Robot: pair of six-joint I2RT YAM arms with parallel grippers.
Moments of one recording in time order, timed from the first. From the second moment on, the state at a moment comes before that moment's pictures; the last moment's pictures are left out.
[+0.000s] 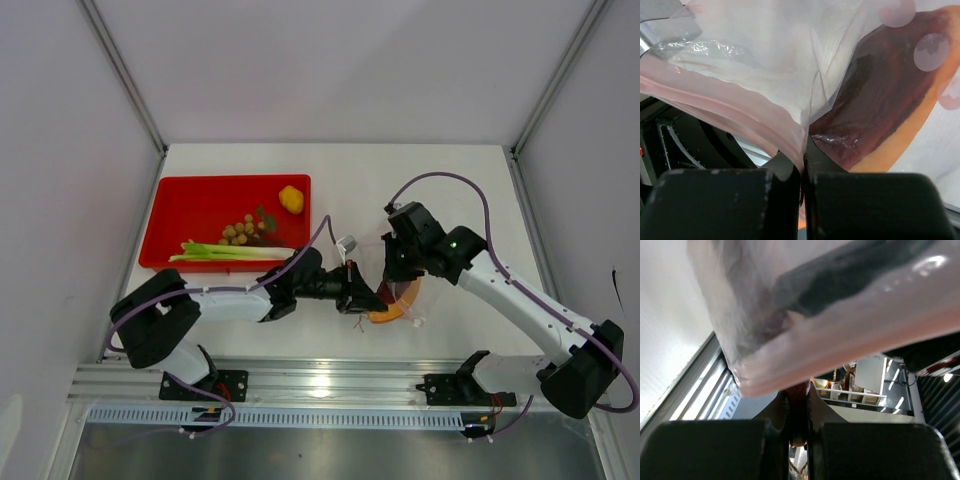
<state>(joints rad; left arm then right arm) -0.95 1.52 0.65 0.64 0.58 -1.35 0.72 1.23 1.16 -0.91 0.02 0.52</state>
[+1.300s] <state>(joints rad) -0.99 1.36 0.61 0.45 0.12 -1.27 0.74 1.18 1.14 -0.87 0.04 0.67</state>
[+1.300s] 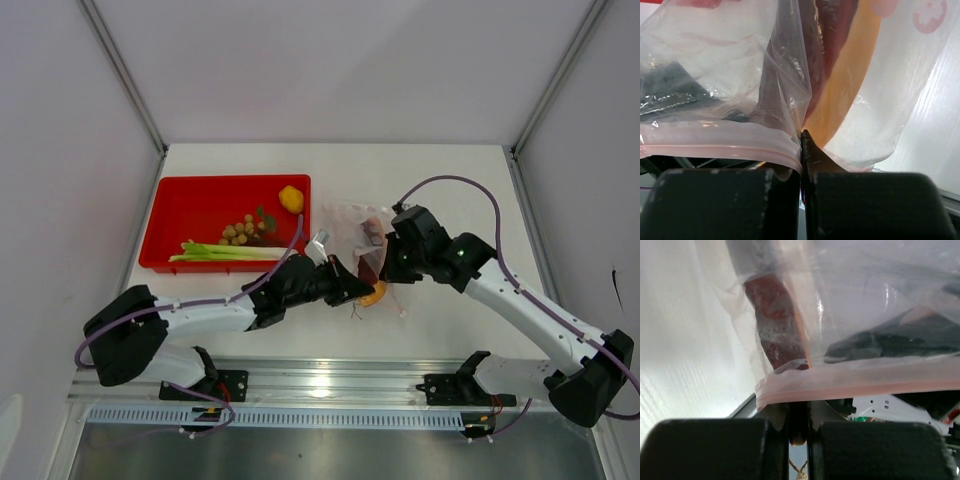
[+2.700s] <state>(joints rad) -1.10 1.06 0.63 0.08 -0.01 -0.94 0.71 1.12 1.15 -0.91 0.06 0.73</state>
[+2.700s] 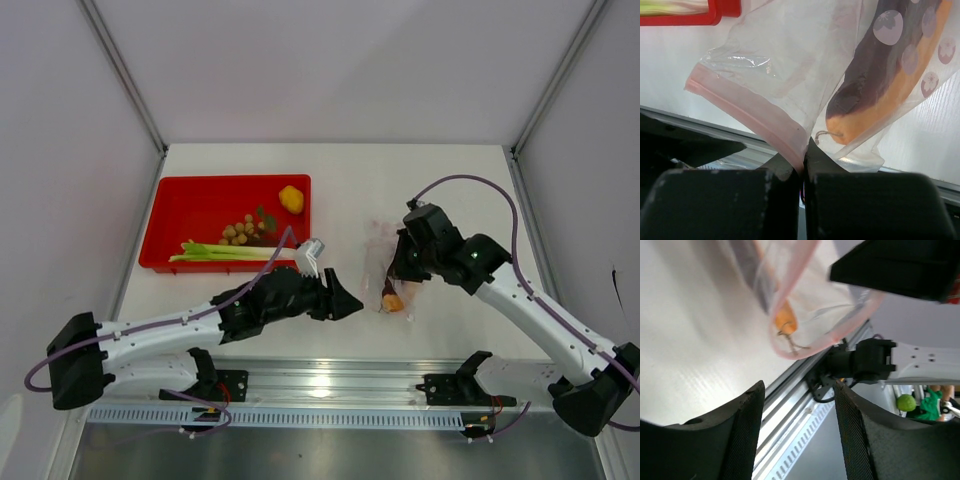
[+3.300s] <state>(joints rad) -1.08 1.30 0.79 0.07 0.01 -0.91 0.71 1.09 1.19 -0.92 0.04 0.72</state>
